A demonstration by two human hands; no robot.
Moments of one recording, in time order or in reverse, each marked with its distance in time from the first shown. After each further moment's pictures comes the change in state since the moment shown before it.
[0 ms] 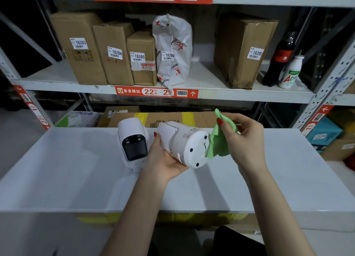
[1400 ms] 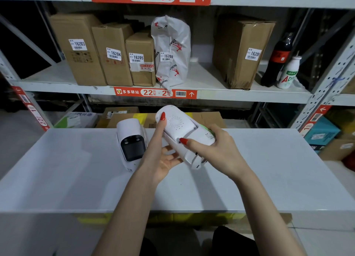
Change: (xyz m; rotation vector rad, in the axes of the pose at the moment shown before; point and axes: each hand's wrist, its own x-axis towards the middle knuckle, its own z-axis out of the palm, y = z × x) left_hand 0.001 0.011 -0.007 0.349 -0.054 0.232; right_hand -0.015 0.000 0.015 -0.261 -0.365 0.115
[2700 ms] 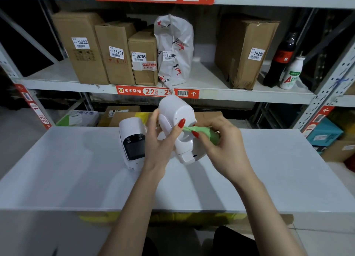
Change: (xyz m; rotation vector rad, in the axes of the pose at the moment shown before) left_hand 0.002 -0.002 0.005 0.360 0.117 0.560; right_hand -0.002 -0.005 0.001 -0.101 0.163 -0.417
